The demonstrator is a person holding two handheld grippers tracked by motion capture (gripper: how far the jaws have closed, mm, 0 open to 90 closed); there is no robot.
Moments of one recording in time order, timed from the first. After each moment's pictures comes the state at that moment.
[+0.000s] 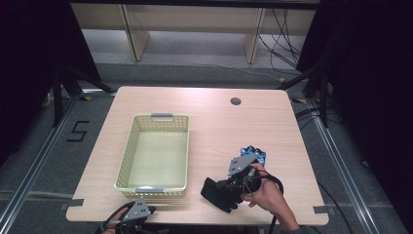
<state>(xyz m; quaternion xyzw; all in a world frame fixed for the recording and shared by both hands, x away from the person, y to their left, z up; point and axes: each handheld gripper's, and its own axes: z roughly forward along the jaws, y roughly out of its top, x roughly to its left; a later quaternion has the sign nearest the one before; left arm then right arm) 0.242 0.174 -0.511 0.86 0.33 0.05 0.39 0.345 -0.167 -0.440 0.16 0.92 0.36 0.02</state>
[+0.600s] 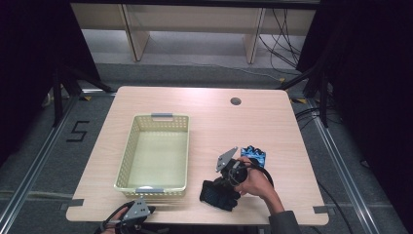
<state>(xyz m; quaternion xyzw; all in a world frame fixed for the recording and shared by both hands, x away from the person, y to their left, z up) 0.242 0.174 -0.511 0.86 0.33 0.05 0.40 0.394 -0.145 -0.482 0.11 0.96 0.26 0.00</state>
